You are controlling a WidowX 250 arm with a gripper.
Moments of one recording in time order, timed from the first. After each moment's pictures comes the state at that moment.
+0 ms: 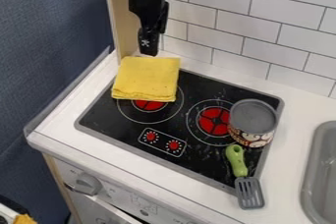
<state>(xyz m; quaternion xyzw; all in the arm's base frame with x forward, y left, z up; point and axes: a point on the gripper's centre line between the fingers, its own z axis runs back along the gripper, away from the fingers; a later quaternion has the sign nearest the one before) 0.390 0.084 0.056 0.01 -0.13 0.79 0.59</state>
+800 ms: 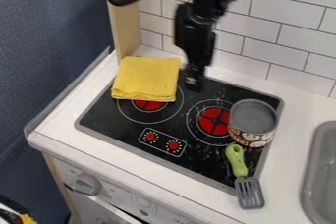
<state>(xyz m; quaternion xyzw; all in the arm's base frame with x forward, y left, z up) 0.356 -0.038 0.048 -0.03 -0.09 0.75 0.65</state>
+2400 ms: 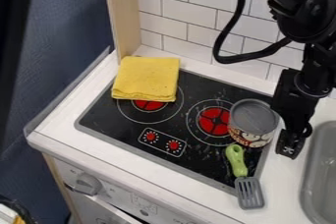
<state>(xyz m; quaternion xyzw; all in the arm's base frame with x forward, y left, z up) 0.347 -0.162 -0.003 -0.04 -0.06 0.72 0.69</state>
